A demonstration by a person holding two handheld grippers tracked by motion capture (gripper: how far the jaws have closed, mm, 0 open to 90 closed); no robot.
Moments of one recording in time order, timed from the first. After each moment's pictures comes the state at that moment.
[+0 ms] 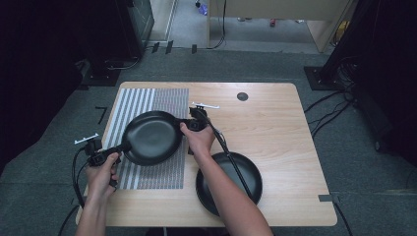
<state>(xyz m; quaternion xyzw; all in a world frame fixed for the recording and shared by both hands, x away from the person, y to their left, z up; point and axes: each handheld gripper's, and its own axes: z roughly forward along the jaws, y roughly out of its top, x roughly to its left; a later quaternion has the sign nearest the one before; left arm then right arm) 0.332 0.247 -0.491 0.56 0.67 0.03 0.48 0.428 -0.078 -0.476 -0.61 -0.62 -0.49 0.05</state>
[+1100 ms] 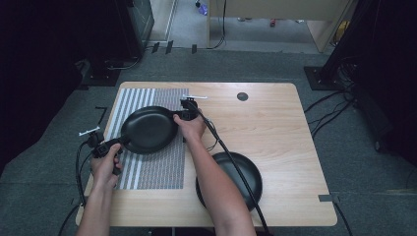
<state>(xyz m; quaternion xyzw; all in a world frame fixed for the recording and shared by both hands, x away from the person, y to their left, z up) 0.371 0.253 -0.514 0.52 0.71 0.05 0.47 0.490 -0.050 -0.506 -0.59 -0.65 -0.47 0.02</state>
